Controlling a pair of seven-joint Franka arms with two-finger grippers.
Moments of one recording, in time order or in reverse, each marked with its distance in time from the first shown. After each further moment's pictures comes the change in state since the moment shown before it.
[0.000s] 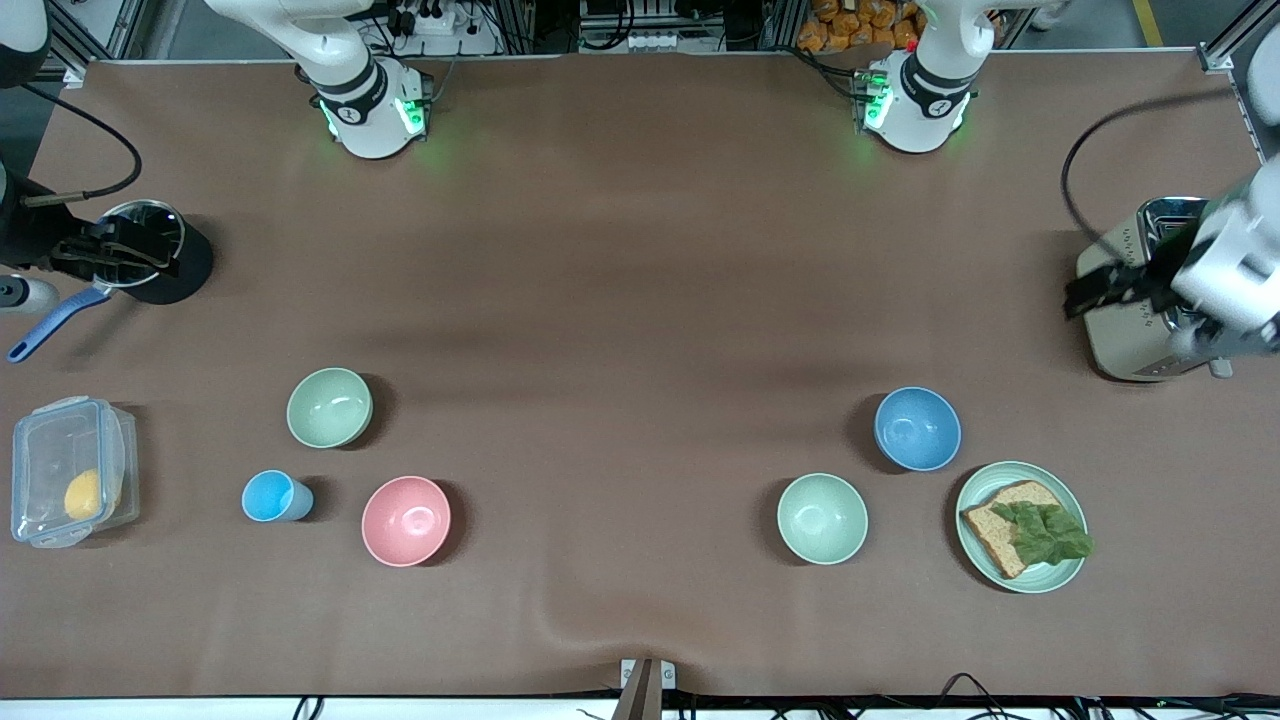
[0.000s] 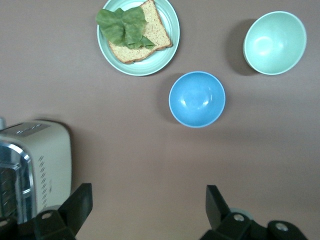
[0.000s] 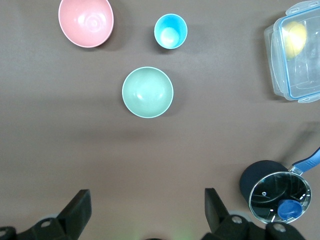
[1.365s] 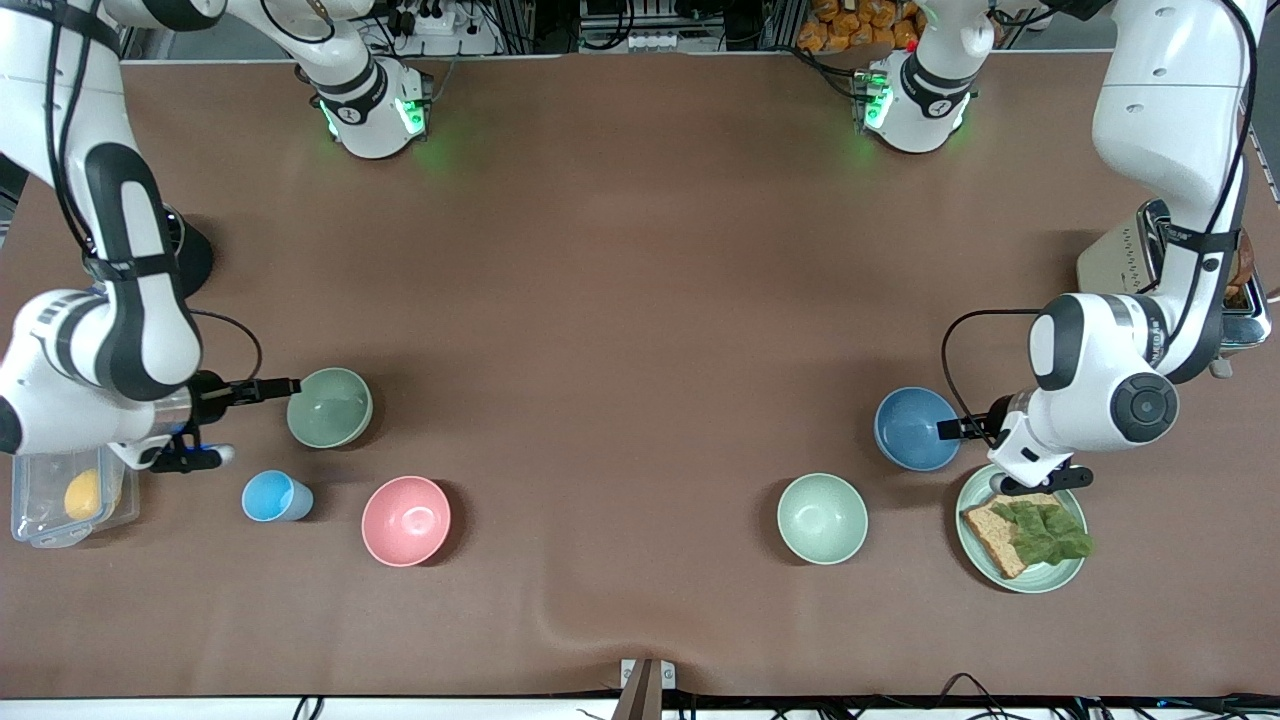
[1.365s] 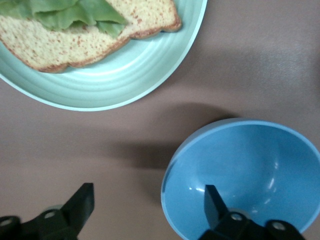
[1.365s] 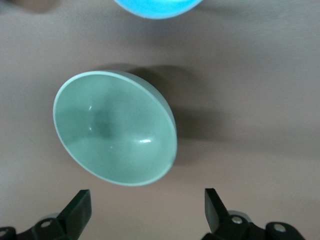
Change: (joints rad) left arm 0.001 0.442 0.005 -0.125 0.000 0.465 -0.061; right arm -0.105 0.566 -0.018 -0.056 0.227 0.295 -0.268
